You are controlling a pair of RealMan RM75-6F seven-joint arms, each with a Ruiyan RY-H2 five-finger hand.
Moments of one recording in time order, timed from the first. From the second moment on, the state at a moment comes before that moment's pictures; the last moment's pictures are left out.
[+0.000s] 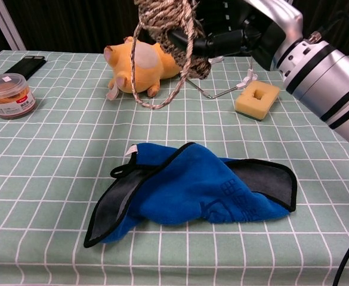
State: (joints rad) left arm -1.19 -0.98 -0.30 -1.65 0.05 0.80 0.32; right arm 0.75 -1.72 0.16 -1.31 -1.62 1.34 0.73
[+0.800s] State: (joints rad) left arm -1.01 -1.03 -0.21 -1.53 0.22 0.73 0.23; right arm 0.68 -1.67 0.27 -1.38 -1.53 1.42 0.80
